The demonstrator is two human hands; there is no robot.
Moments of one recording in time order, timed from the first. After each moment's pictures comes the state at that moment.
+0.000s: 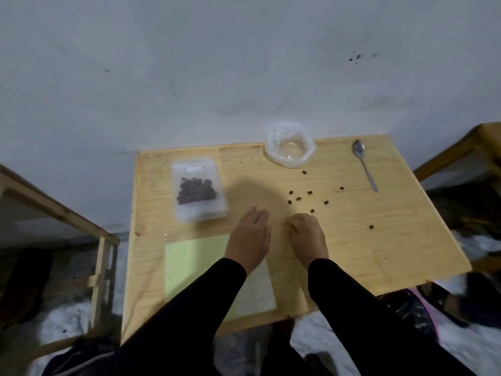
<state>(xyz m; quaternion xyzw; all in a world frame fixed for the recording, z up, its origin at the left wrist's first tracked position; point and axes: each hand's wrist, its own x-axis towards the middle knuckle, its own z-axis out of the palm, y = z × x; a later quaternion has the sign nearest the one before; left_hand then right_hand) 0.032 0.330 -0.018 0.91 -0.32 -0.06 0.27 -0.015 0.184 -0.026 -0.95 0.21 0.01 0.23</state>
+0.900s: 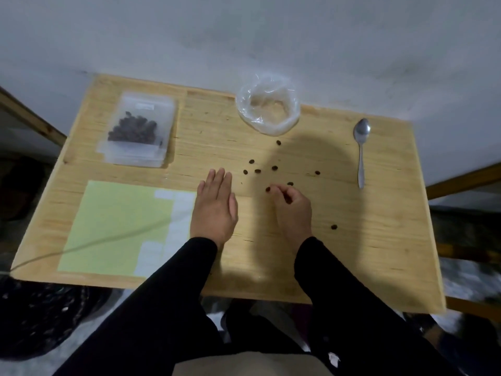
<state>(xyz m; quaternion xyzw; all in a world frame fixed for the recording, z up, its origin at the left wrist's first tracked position) -0.002 0.227 -0.075 0.97 -0.07 0.00 0.22 -0.012 0.075 -0.027 -0.78 0.28 0.04 0.57</state>
